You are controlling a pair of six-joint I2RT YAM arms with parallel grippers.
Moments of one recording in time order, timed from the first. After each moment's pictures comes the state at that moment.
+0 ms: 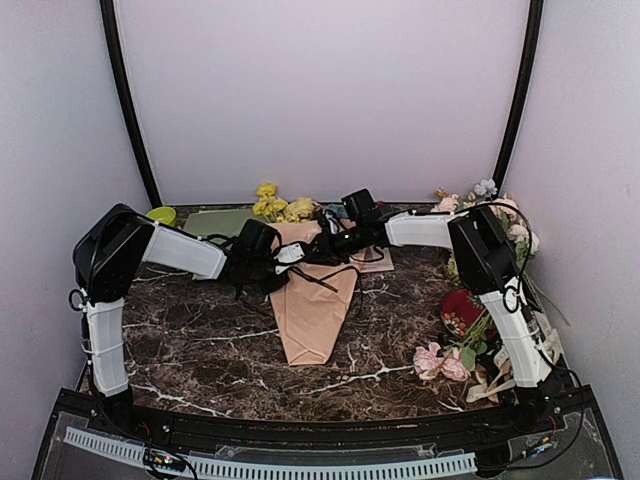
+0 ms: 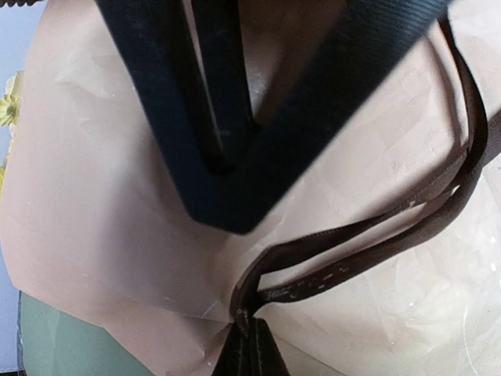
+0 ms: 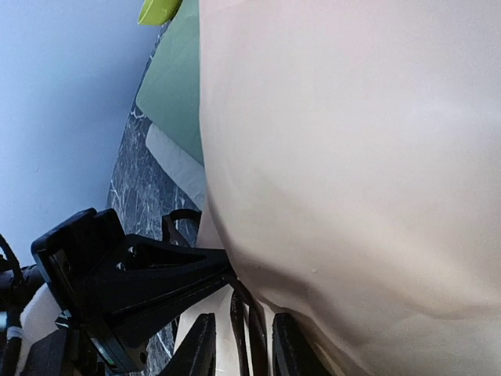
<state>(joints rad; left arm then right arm) -0.63 2.03 1.18 0.08 -0.11 0.62 0.62 2.47 1.93 -0.20 -0.75 0.54</state>
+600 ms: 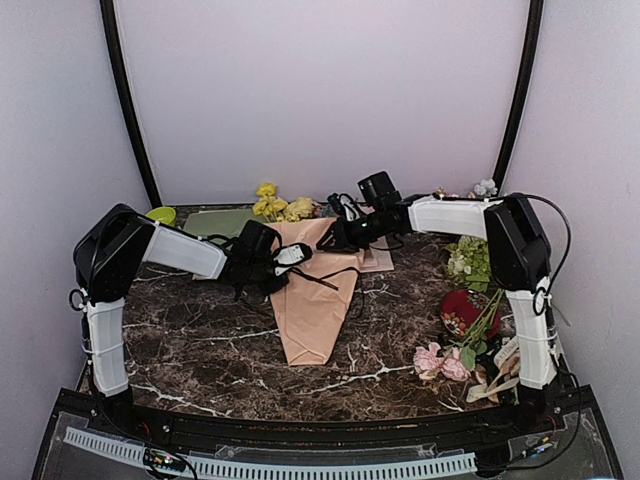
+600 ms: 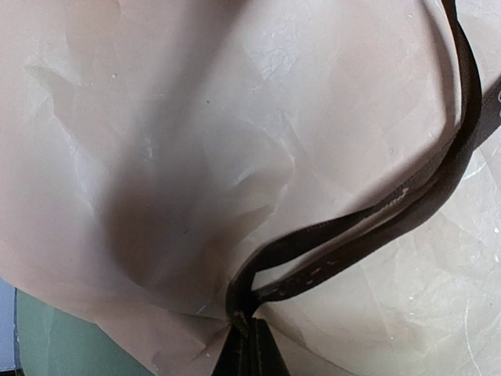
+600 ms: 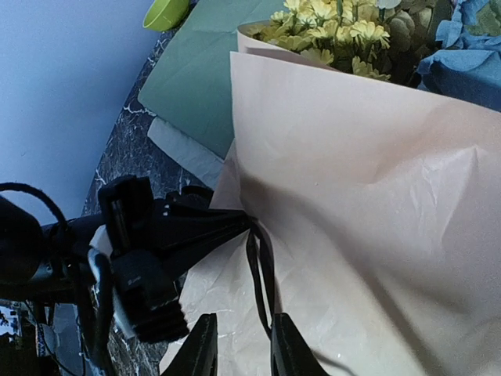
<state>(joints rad) -0.63 2.03 1.18 0.07 -0.11 0.62 0.60 2.25 1.77 -0.29 -0.64 0.40</state>
